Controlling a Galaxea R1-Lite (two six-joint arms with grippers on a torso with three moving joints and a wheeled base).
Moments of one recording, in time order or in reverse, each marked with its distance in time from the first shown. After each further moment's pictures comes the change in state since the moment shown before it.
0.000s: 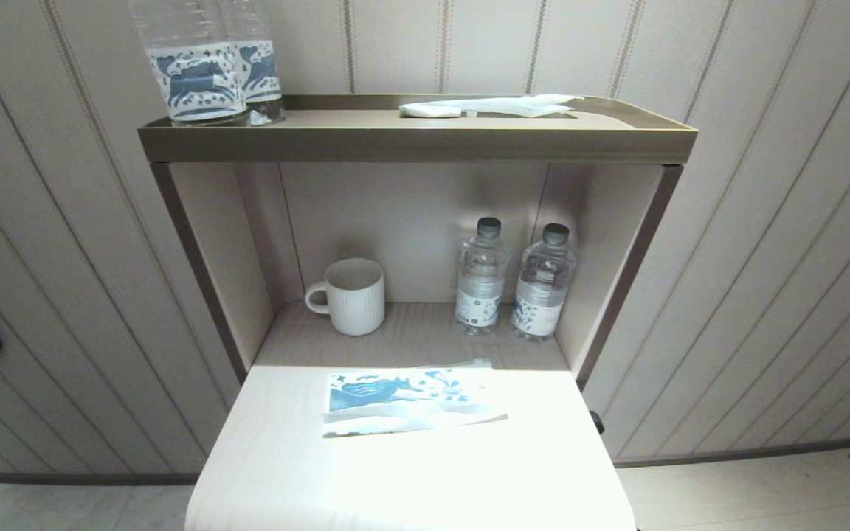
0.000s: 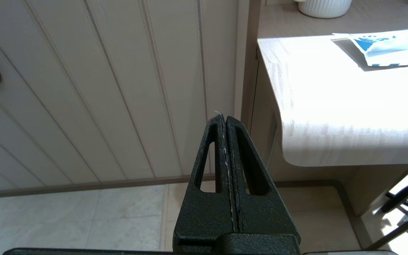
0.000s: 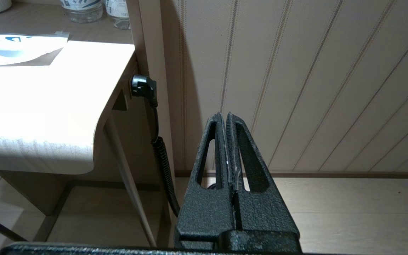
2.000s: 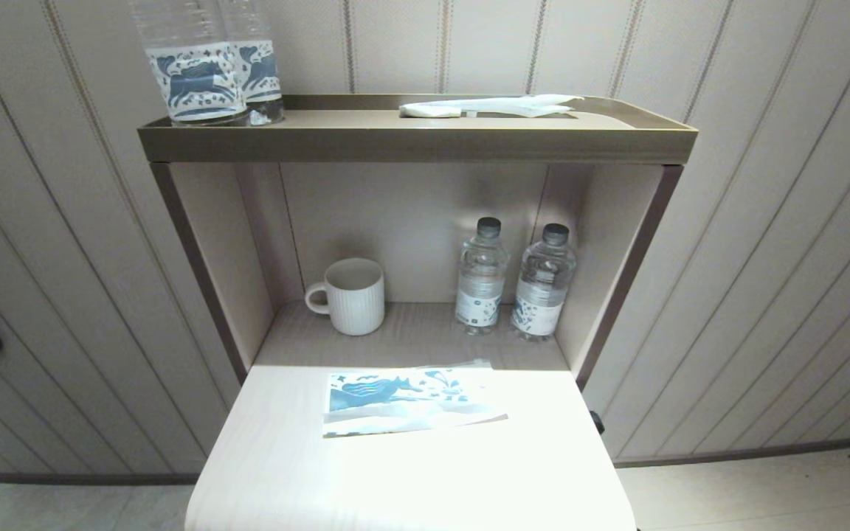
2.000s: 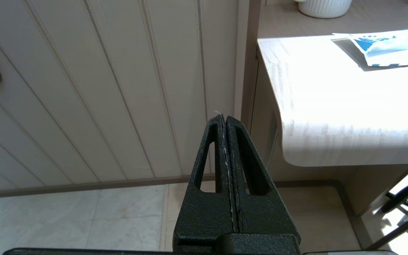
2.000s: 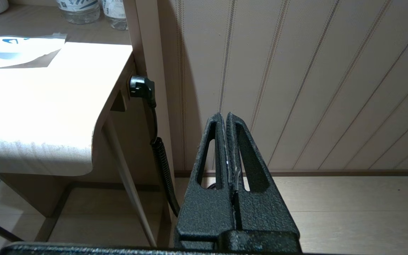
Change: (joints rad) left arm 0.000 0.000 0.000 0.000 0.000 0.000; right arm 0.001 0.000 0.002 0.000 -0.011 0.007
